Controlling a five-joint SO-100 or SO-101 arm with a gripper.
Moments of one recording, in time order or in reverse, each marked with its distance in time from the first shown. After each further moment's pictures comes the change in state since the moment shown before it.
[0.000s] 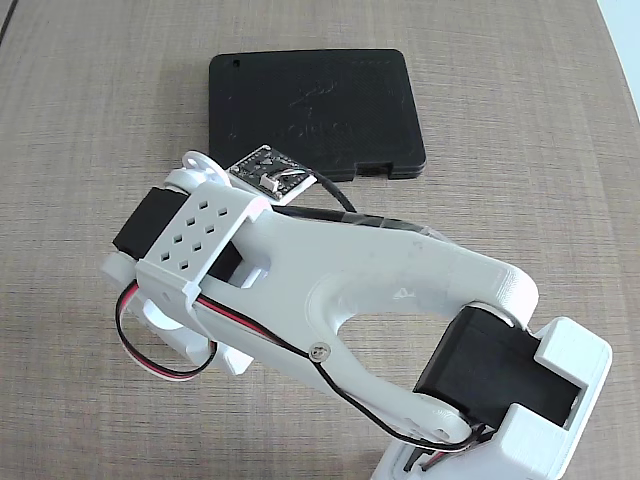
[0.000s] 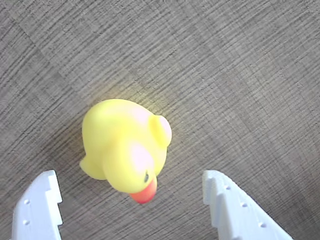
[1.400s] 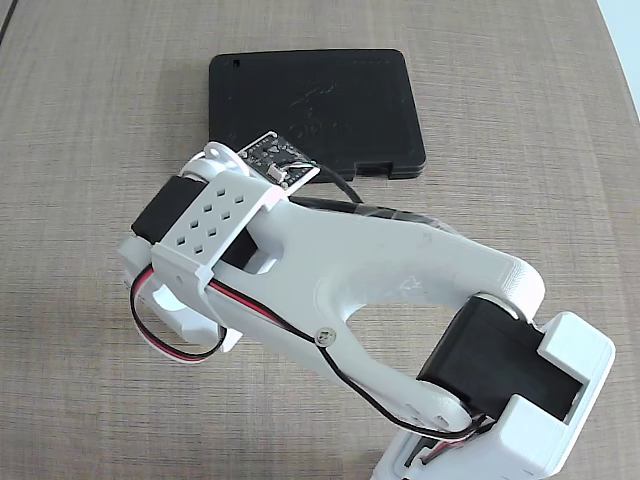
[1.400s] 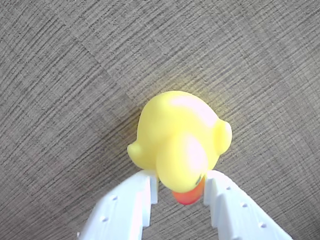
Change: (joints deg) arm 2.9 -0.3 2.5 -10.9 0.0
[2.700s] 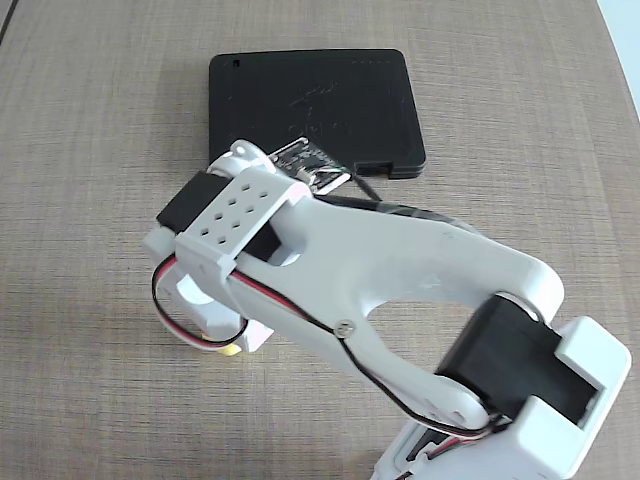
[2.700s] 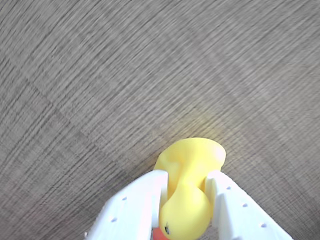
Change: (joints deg) arm 4.1 3.3 2.8 3.8 0.4
